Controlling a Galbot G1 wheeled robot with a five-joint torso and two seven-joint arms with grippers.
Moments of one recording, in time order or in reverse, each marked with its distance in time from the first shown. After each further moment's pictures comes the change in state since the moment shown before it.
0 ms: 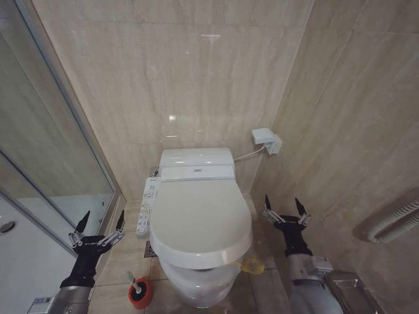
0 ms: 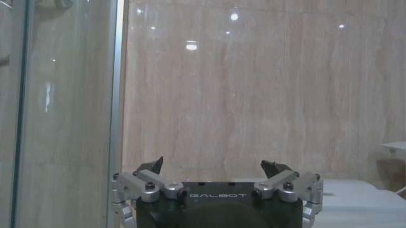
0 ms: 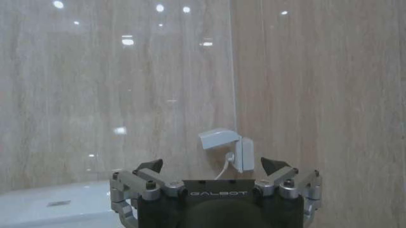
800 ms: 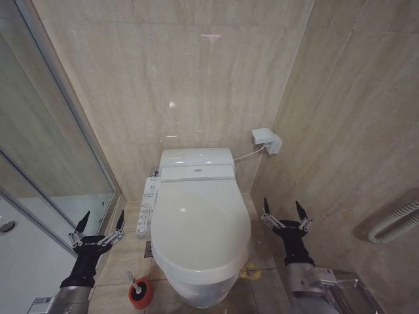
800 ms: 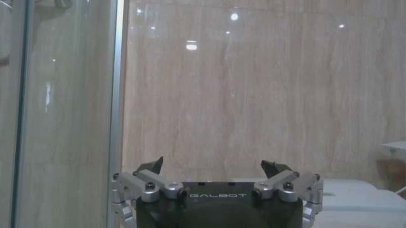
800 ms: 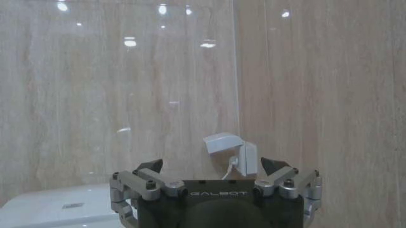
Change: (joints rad) left arm 0.000 0.000 0.000 0.000 0.000 0.000 0.000; right arm -0.070 0.051 -0.008 0.078 -0.045 -0.006 -0.023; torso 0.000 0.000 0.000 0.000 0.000
